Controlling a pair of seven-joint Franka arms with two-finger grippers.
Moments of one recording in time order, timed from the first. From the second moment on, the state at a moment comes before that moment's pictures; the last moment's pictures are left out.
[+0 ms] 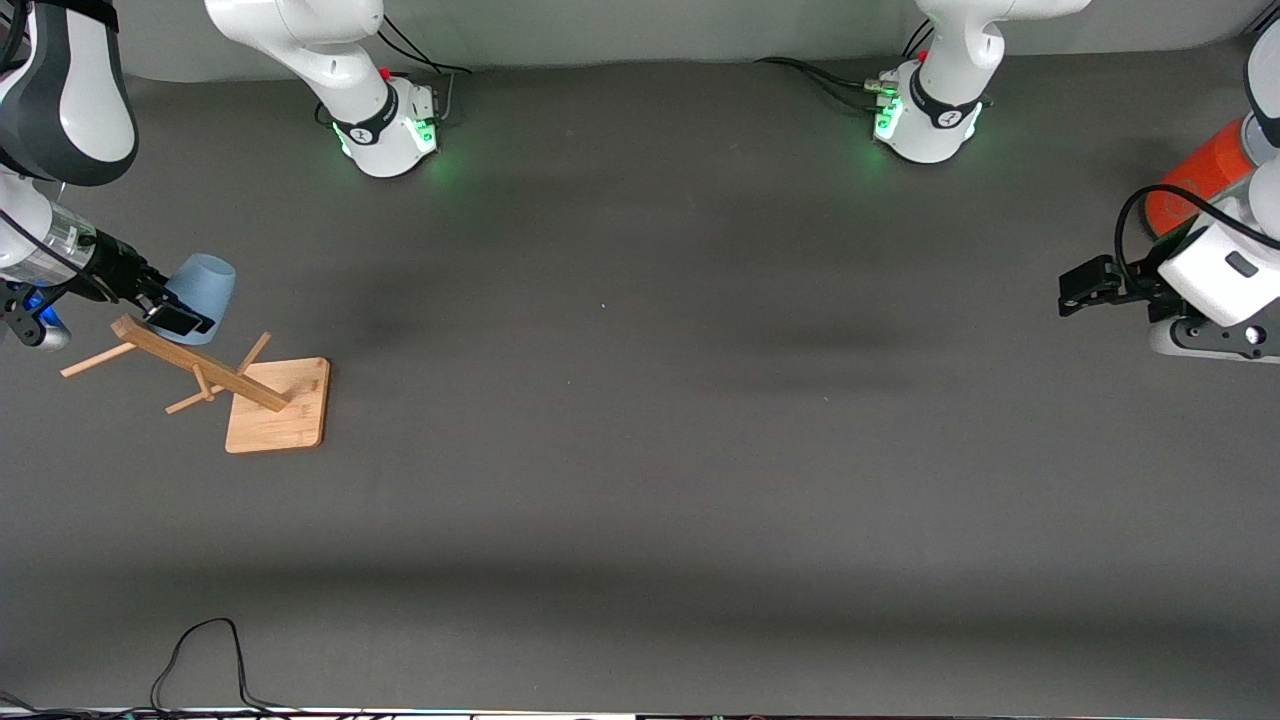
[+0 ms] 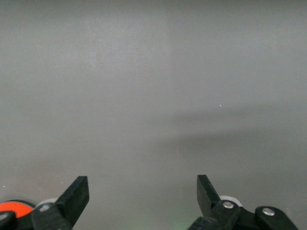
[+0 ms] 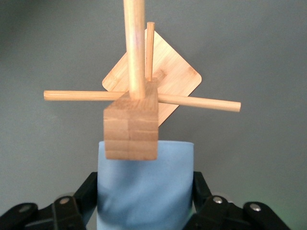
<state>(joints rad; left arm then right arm) -0.04 0.05 -0.01 -1.62 -0.01 1.61 0.04 0.00 -0.14 -0.19 -2.15 0.02 1.94 0.57</state>
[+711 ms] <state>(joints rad) -0.04 0.05 -0.02 -1.63 -0.01 1.61 0.04 0.14 -0.27 -0.17 -2.08 0.02 1.76 0.73</state>
